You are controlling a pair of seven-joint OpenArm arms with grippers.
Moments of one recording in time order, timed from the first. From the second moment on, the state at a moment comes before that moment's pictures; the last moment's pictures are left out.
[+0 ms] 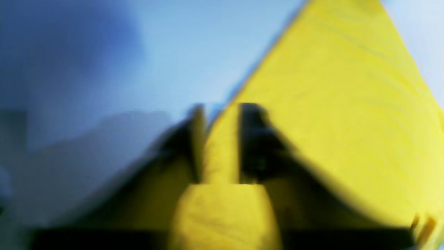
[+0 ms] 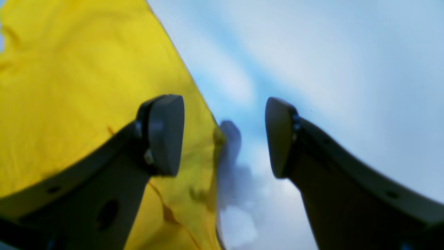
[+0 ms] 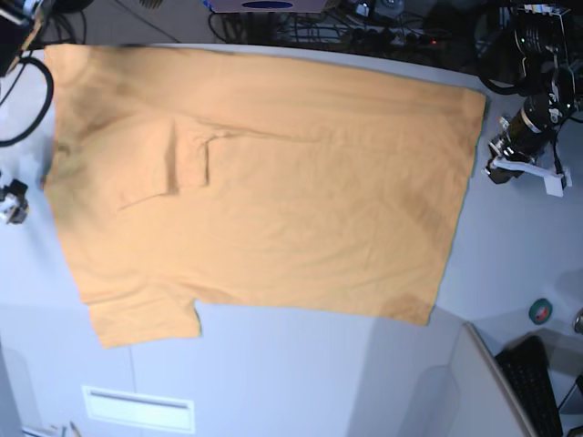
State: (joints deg) left arm 19.2 -22.6 -22.1 85.6 -49.2 -1.3 34.8; right arm 2.2 19.4 34.5 66.9 23.2 19.7 -46.3
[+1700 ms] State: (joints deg) left arm 17.6 -23.0 -19.1 81.5 -48.6 -0.7 34.6; right arm -5.6 9.6 24.7 86.7 23.1 18.9 -56.5
